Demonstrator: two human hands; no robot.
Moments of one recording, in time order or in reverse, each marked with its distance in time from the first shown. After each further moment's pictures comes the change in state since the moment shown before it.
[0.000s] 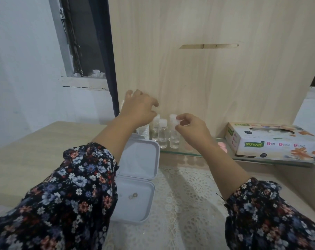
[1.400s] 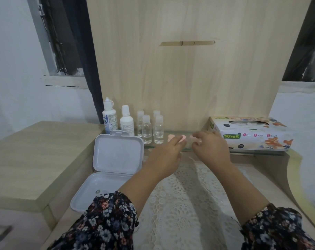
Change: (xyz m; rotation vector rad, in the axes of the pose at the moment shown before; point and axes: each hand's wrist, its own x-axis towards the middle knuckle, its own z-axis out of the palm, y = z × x) left_hand -0.087 0.120 0.096 -0.324 -0.080 0.257; right_hand -0.052 0.078 -0.050 -0.598 0.150 -0.068
